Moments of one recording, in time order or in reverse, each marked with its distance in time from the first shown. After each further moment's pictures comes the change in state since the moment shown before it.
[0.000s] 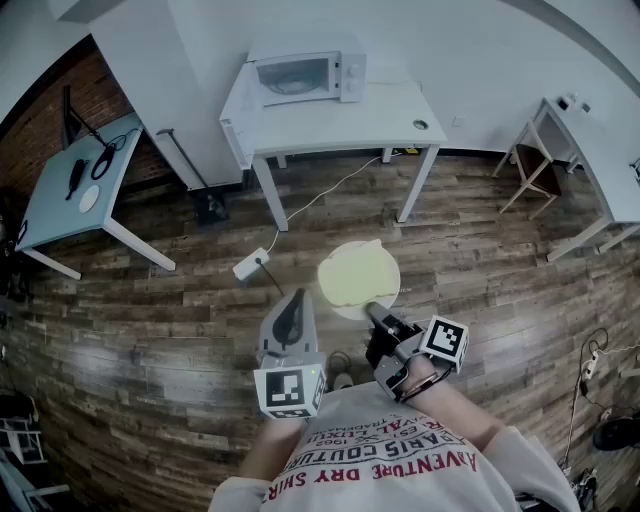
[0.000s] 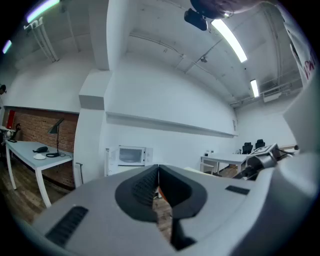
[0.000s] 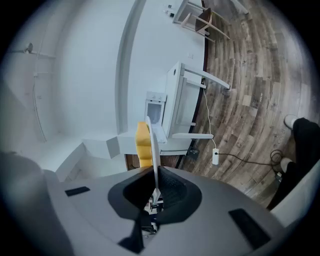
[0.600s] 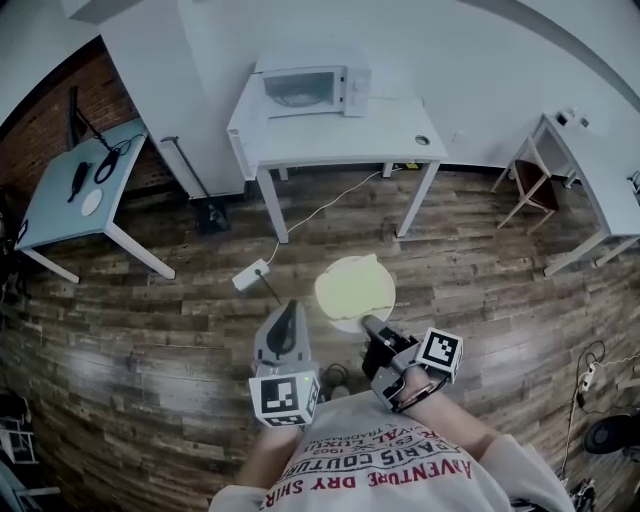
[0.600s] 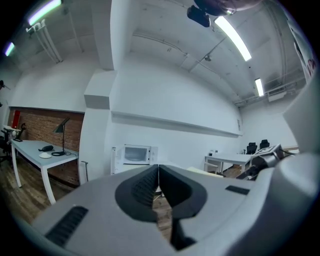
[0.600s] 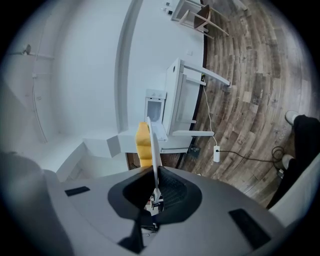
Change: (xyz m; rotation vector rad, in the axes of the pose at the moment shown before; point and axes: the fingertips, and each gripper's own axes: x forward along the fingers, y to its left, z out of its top) left arm -0.008 0.026 -0.006 -0.011 0.018 0.040; right arm 0.010 0.000 -0.014 0.011 0.012 0.016
